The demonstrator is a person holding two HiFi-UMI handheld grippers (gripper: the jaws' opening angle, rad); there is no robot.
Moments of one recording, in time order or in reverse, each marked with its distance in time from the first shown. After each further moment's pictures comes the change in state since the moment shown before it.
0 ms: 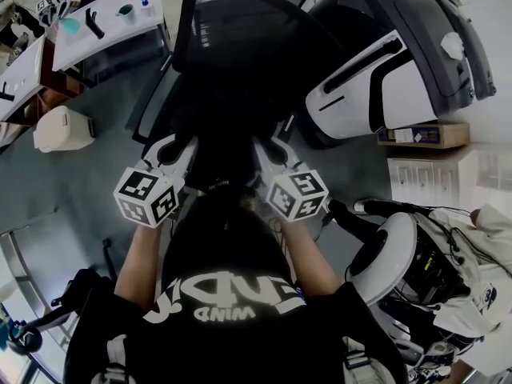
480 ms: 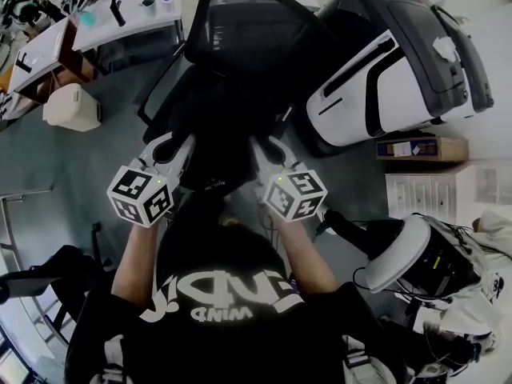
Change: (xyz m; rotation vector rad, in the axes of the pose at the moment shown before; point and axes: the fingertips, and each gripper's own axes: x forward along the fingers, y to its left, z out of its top) left arm -0.079 -0.098 -0.036 0.021 -0.108 0.082; right arm -0.103 0.045 -0.031 -0.032 -0.026 0.104
